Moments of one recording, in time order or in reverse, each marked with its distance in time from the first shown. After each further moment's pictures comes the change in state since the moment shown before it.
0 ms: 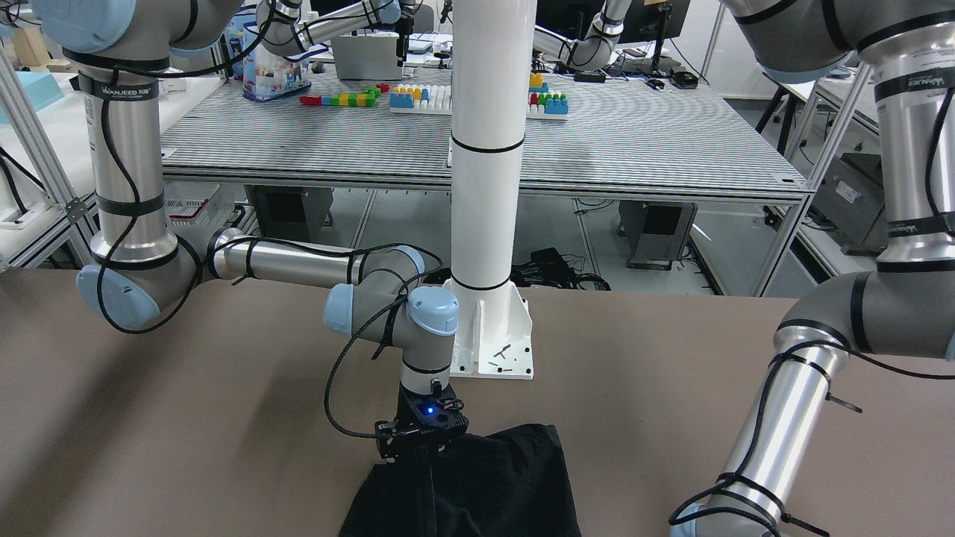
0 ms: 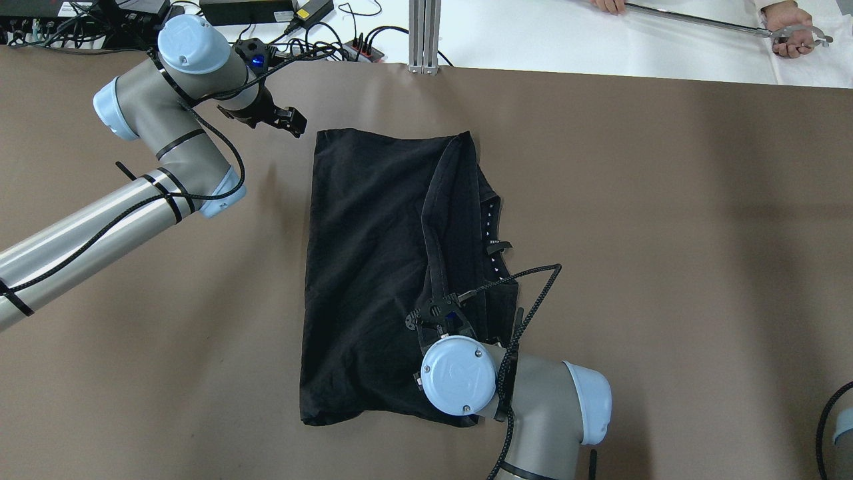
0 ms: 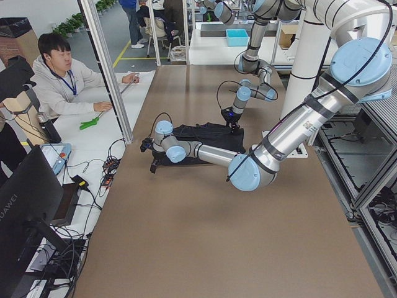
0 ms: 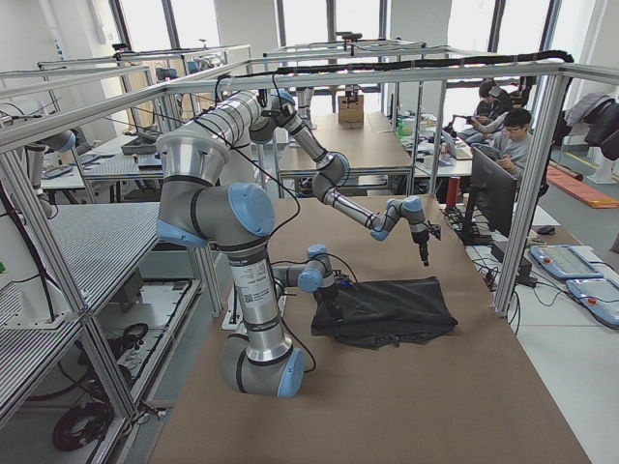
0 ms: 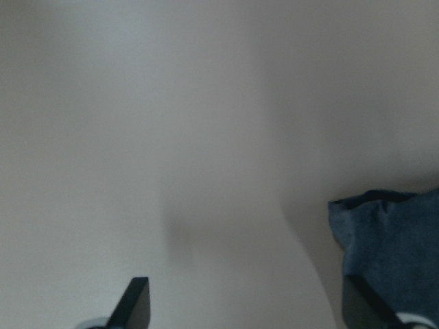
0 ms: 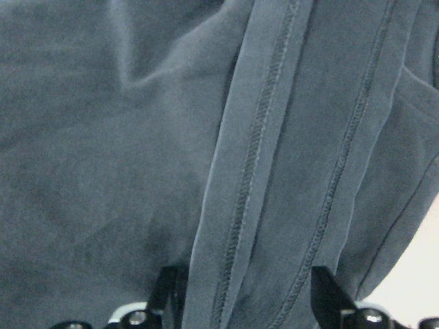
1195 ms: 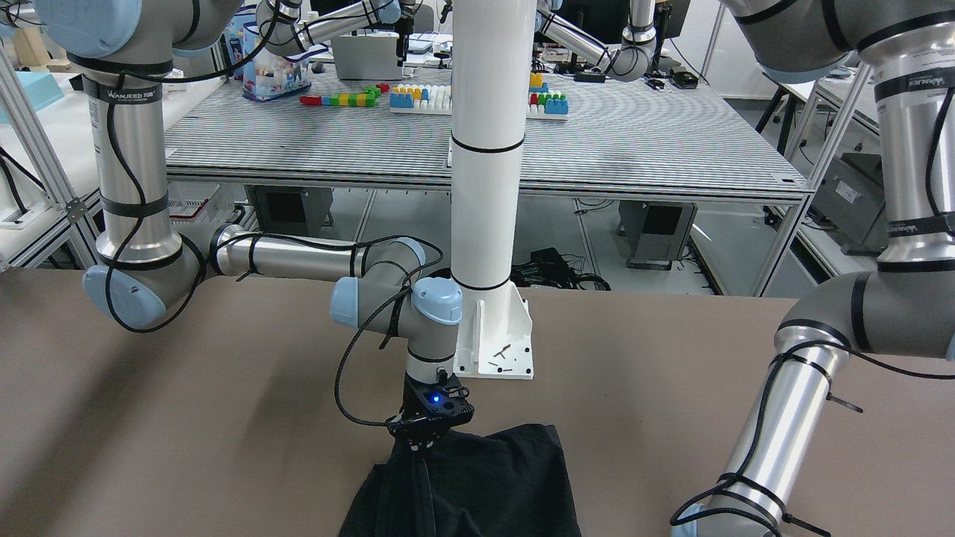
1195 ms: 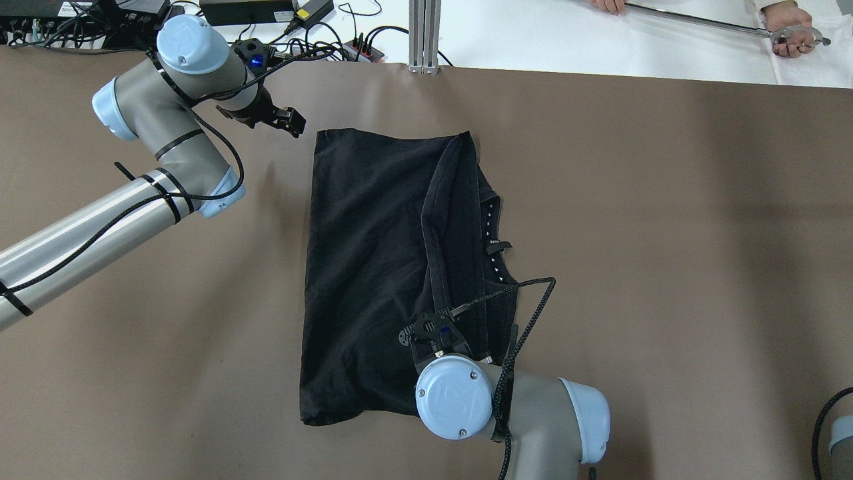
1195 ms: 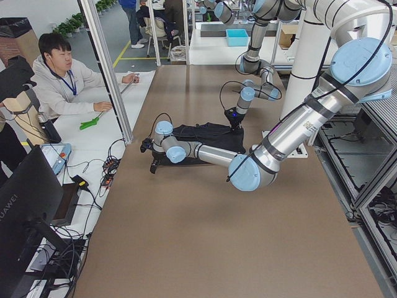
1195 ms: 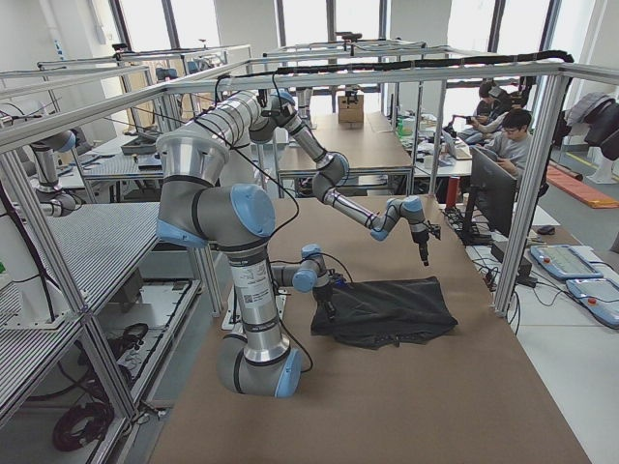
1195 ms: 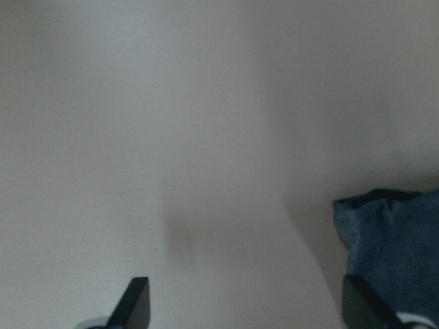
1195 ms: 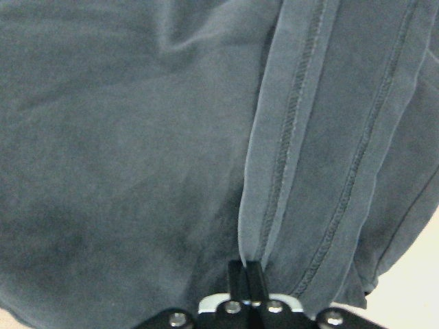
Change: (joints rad) left arm -0.001 0.003 0.000 0.000 0.001 0.003; right arm -0.037 -0.007 0.022 -0.004 -0.031 0.001
